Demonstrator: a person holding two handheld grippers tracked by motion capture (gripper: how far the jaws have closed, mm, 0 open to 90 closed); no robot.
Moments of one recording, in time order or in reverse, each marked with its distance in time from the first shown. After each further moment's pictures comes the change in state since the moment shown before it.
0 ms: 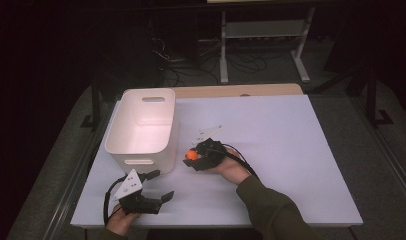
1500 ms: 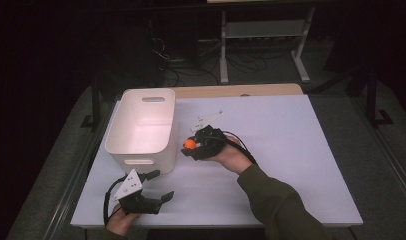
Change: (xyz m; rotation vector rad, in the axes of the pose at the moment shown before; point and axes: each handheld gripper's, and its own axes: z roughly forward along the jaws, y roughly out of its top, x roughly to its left) left arm 0.000 0.000 0.000 0.001 -0.001 0.001; right arm -0.003 0.038 -0.028 -0.021 0.008 -0.026
